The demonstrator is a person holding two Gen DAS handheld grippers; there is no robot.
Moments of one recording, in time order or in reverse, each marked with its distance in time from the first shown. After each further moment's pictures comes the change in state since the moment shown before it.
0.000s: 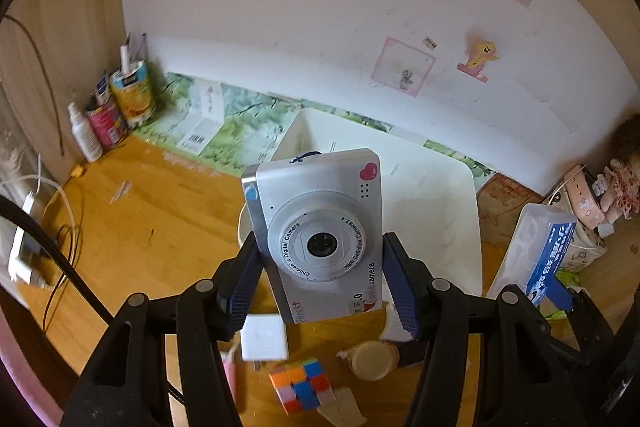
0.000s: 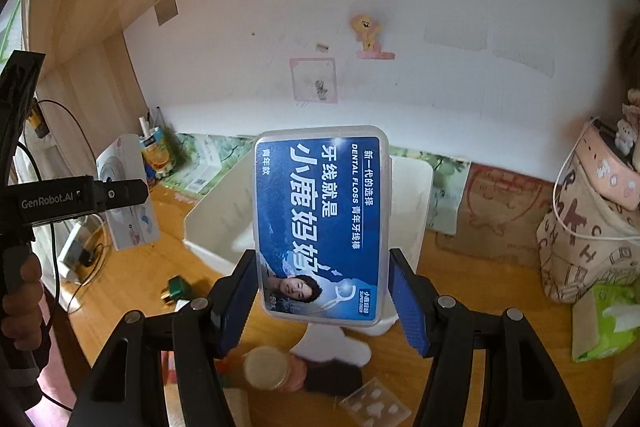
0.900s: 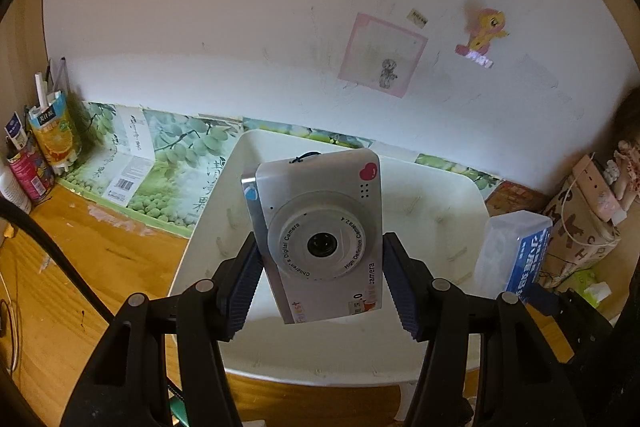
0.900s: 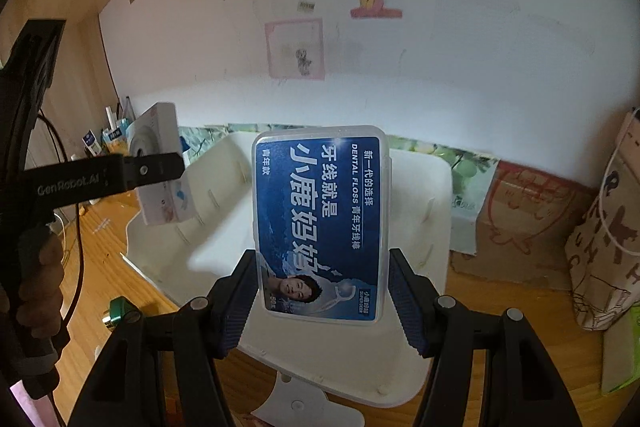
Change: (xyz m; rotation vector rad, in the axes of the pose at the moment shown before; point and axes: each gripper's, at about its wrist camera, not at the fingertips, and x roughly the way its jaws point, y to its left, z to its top) left arm 0.104 -0.008 0.023 0.111 -0.065 -0.137; right arm 0.095 -0.009 -0.004 -0.020 -0.013 -0.033
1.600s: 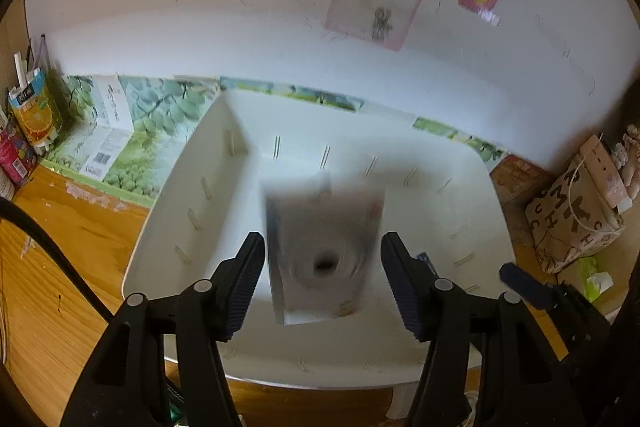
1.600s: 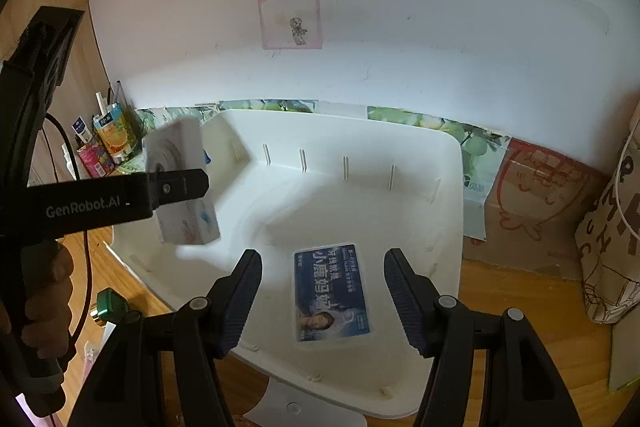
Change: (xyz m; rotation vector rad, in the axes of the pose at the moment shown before) left arm 0.026 -0.013 -0.008 -0.001 0.088 -0.016; right arm 0.023 -0.003 -0.005 0.011 0.064 -0.012
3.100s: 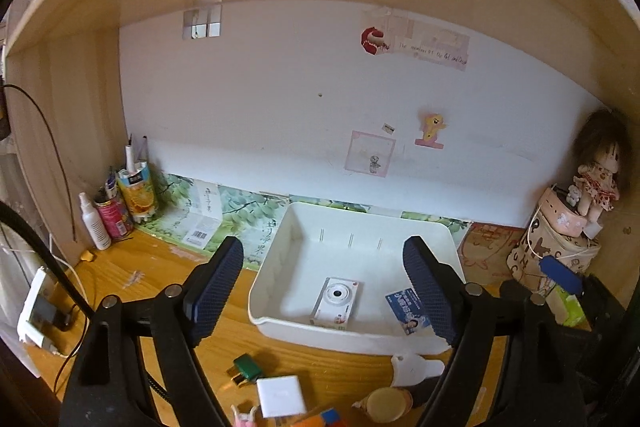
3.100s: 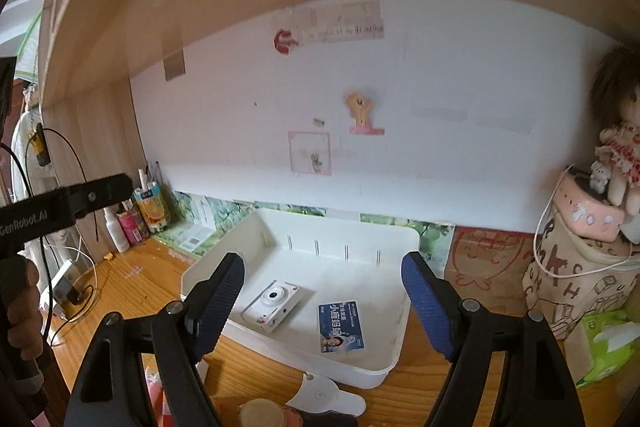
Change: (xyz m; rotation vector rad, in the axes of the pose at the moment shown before) left arm -0.196 -0.008 -0.040 0.033 -0.366 0.134; right arm -0.152 0.019 0.000 -0.001 -0.323 -0.005
